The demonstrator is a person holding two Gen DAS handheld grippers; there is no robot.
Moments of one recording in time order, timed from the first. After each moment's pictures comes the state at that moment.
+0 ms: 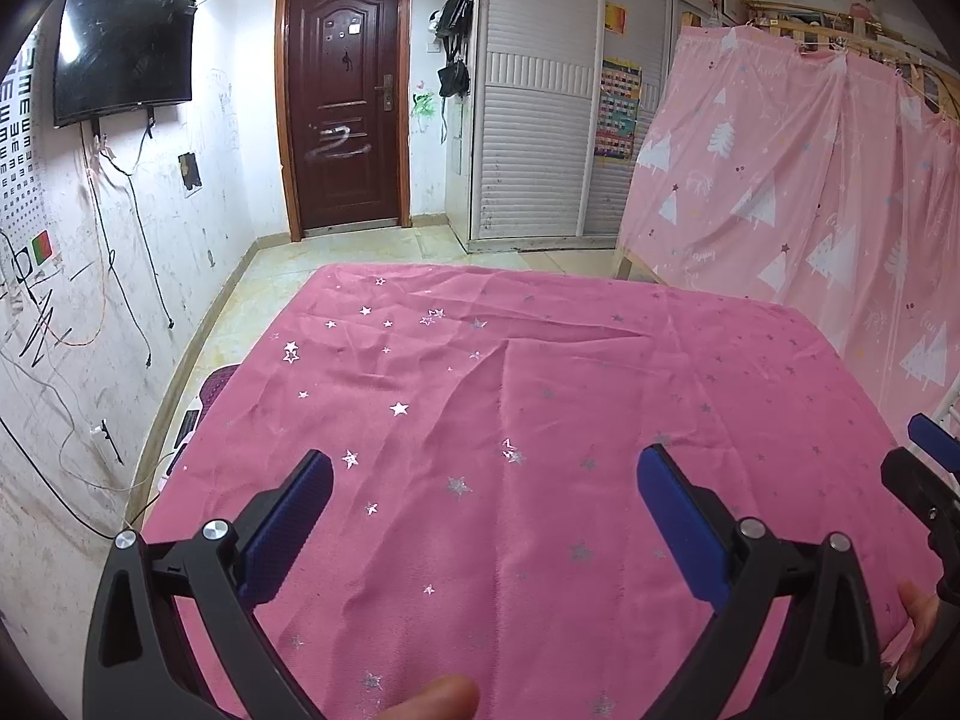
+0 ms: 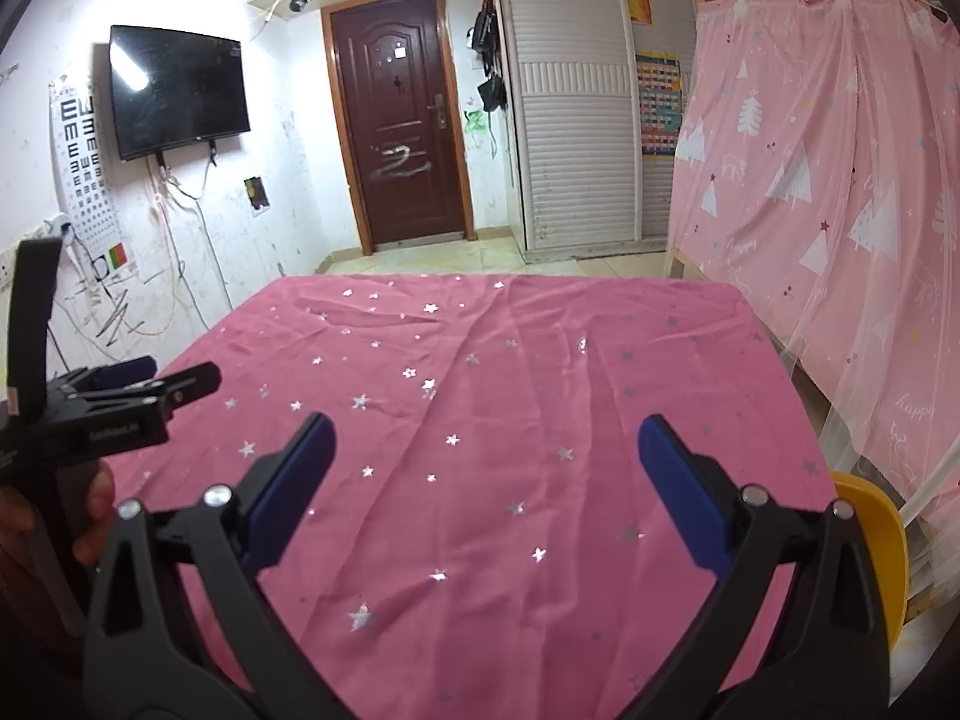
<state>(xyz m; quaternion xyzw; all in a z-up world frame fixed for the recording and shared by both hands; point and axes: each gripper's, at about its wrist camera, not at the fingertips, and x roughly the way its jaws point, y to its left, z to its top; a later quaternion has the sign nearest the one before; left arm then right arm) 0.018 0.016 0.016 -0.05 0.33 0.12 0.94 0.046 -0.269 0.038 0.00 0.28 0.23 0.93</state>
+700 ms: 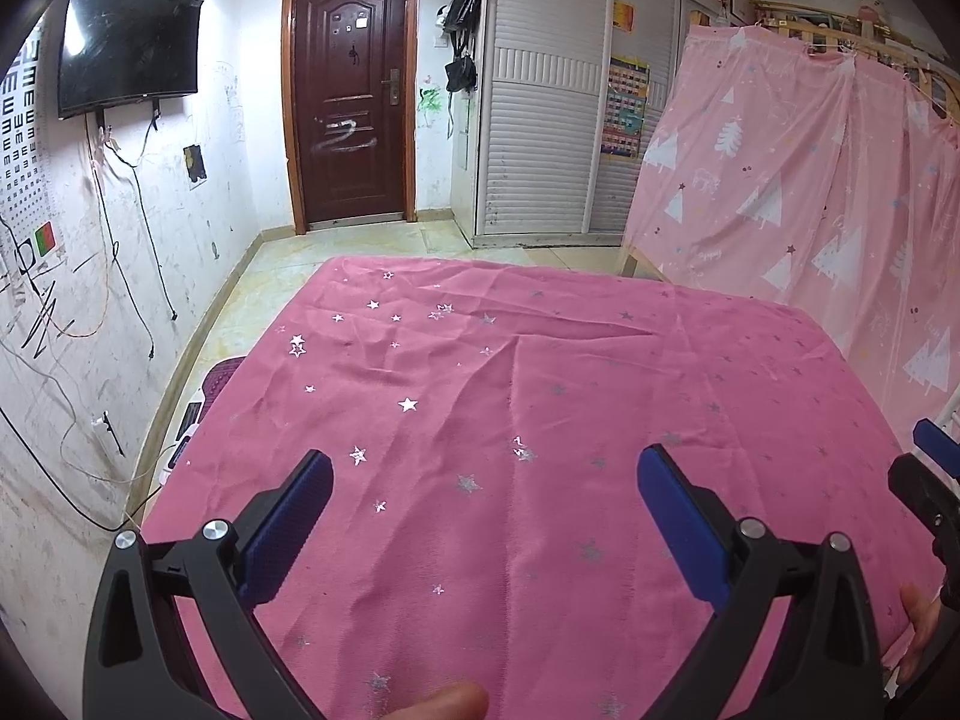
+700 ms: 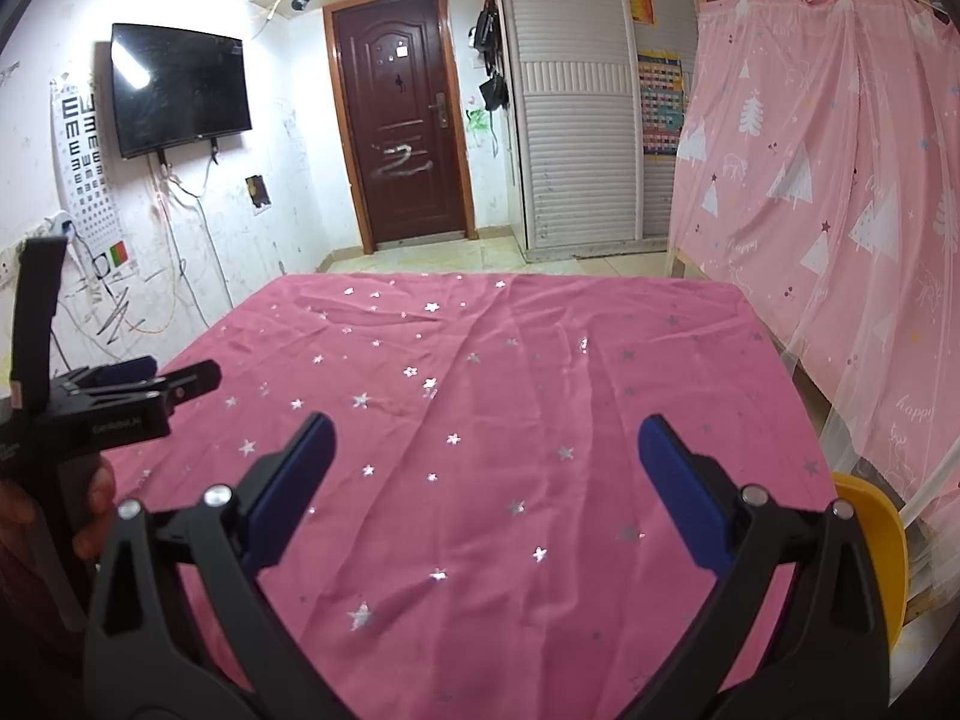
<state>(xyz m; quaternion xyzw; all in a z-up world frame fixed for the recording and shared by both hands) 0.018 0.020 0.013 -0.06 0.33 0.12 0.93 0.046 -0.268 0.039 0.00 0.28 0.23 0.93</state>
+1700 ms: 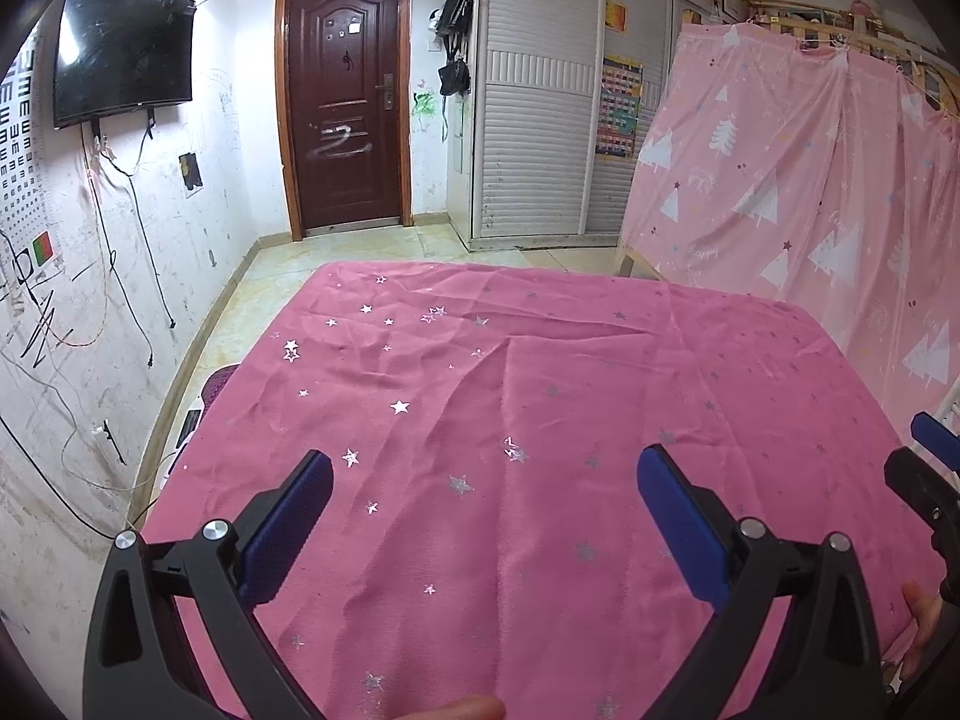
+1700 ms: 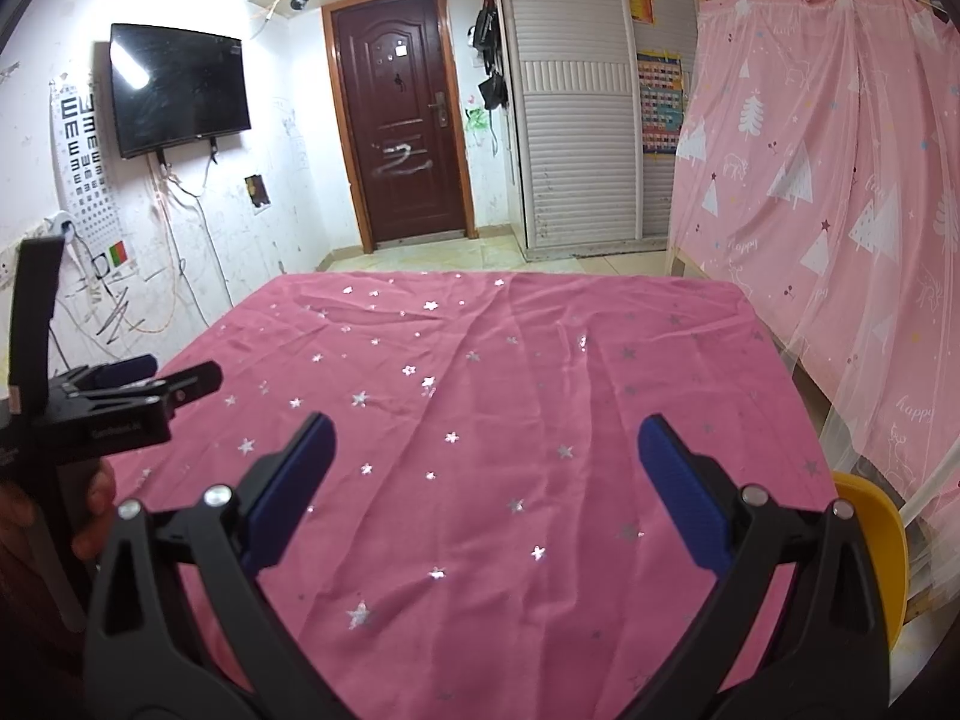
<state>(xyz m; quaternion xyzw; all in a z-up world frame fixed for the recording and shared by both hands) 0.017 0.016 0.011 -0.05 0.33 0.12 0.94 0.046 -0.268 0.039 0.00 0.28 0.23 0.93</state>
